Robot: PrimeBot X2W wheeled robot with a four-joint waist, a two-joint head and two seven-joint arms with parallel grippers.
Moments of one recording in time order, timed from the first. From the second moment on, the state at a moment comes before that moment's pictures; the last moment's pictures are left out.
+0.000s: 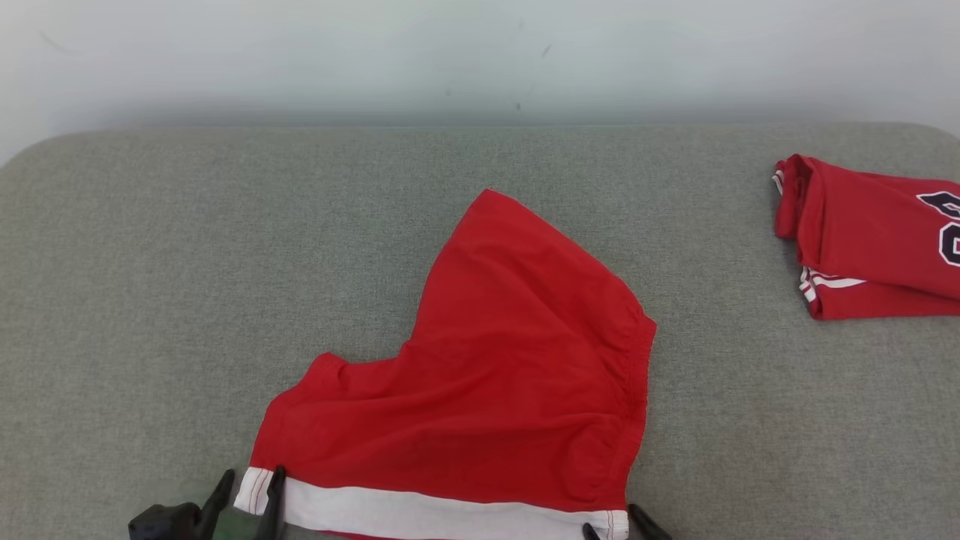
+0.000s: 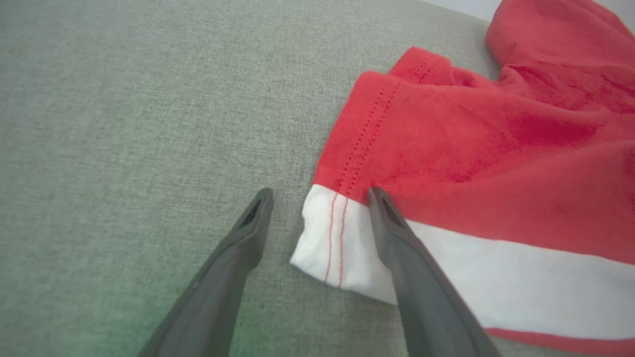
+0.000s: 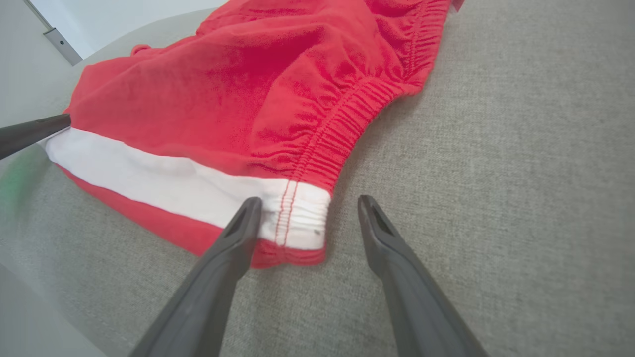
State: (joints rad) left arm -0.18 0.27 -0.29 0.64 -0.56 -0.13 -0.26; right arm 0.06 -0.12 0.37 0.37 0.20 0.13 -0.26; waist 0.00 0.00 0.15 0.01
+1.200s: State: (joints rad) left arm -0.60 0.39 -0.35 0.32 -0.77 -0.13 -0.03; right arm -0.44 -0.29 0.40 0.25 0.53 0.13 -0.23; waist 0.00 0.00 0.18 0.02
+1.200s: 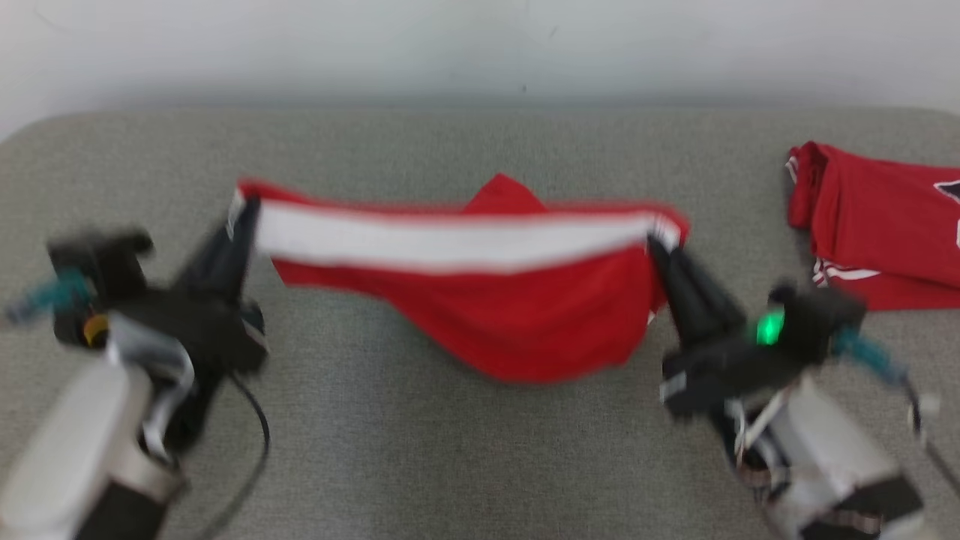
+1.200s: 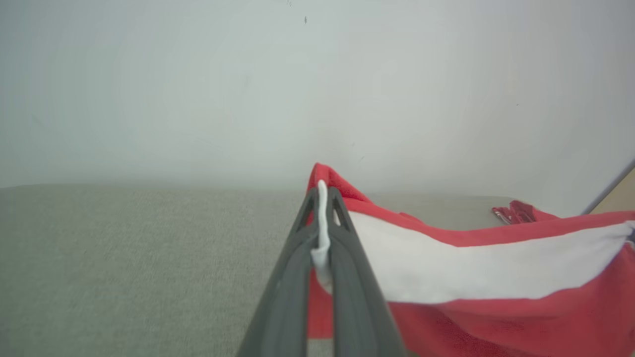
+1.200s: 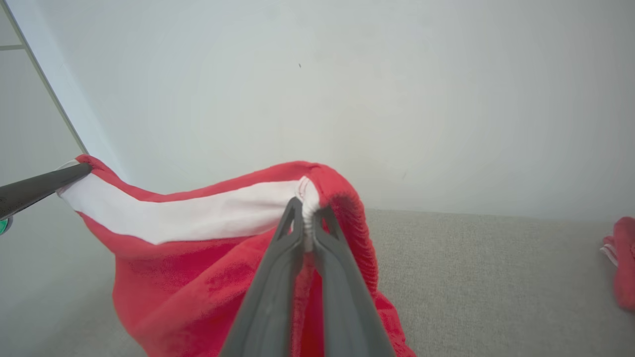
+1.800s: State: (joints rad) left arm -1.60 0.31 -0.29 0.77 -0.86 -0.12 0.12; right arm -1.53 -0.28 0.41 0.69 0.76 0.13 -0.05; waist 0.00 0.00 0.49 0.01
